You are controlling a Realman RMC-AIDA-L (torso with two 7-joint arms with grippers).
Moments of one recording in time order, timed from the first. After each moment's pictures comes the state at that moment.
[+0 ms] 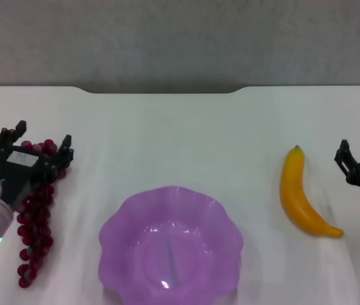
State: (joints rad) left arm -0.11 -2.02 -1.19 -0.89 2.78 0.57 0.17; right arm 0.65 1.96 -0.27 0.67 -0.69 -1.26 -0.33
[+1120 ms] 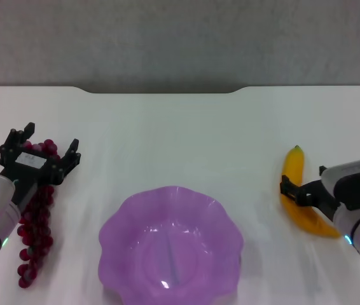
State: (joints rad) left arm -0.11 -2.03 -1.19 -0.91 2.77 0.51 0.24; right arm 0.78 1.94 -0.26 0.58 -0.77 -0.70 -0.33
